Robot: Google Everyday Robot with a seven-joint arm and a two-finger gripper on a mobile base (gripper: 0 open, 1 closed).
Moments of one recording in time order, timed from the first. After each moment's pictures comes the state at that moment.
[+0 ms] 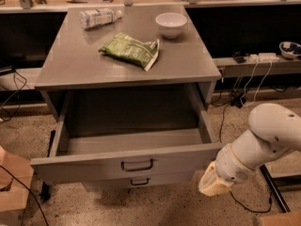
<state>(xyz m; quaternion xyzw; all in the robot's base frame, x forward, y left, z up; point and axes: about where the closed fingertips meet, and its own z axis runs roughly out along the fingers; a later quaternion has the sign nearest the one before) 0.365 -0.162 0.645 -0.62 0.74 0.26 0.10</state>
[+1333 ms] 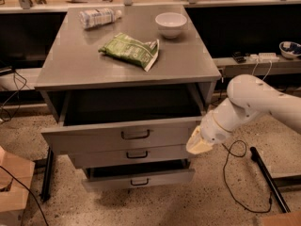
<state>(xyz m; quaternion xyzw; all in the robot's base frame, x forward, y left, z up) 0.493 -0.149 0.640 -0.65 0.72 0.20 0.14</state>
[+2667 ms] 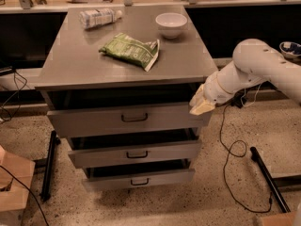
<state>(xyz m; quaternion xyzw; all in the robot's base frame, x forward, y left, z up) 0.636 -0.170 0.707 -0.67 0.69 0.09 0.25</state>
